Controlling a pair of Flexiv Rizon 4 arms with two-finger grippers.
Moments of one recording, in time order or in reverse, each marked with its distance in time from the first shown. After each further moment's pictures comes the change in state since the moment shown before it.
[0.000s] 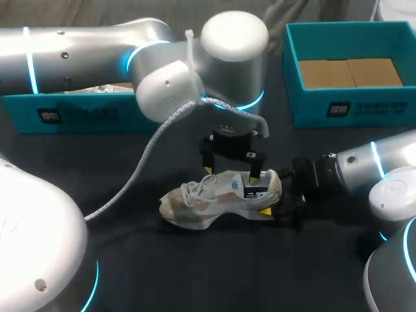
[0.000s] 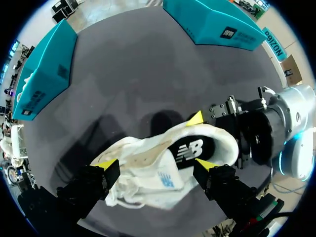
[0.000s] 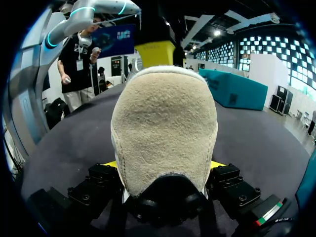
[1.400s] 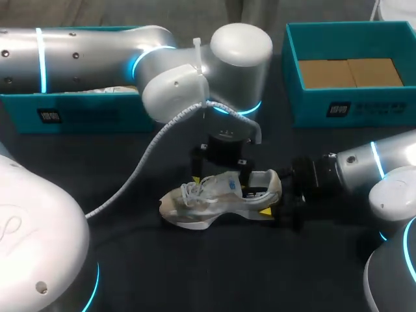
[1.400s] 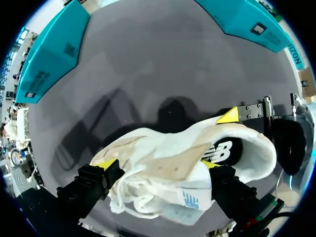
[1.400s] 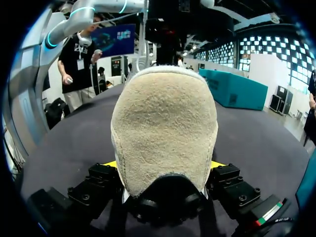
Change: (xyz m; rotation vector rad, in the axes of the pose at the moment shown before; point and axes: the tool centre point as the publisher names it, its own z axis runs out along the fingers) left arm -0.029 0.017 0.024 -0.103 -0.088 -0.119; right arm 0.000 0.000 0.000 0.000 0.000 0.000
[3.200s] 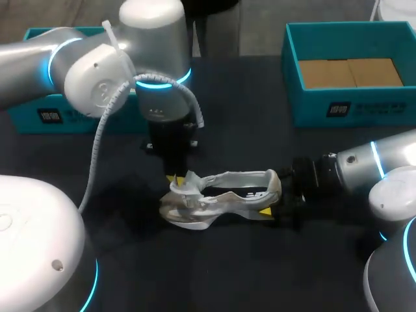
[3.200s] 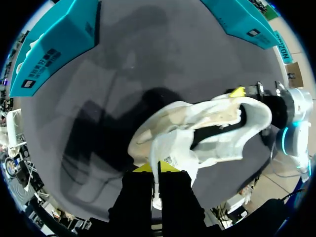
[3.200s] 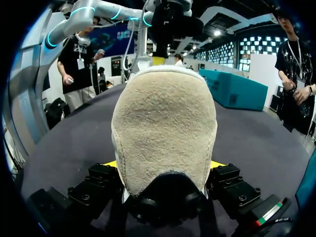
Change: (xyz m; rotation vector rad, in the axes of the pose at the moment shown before) left arm -0.090 0.034 -0.026 -0.098 0.132 0.067; right arm 0.000 0.000 0.000 -0.001 0.000 0.000
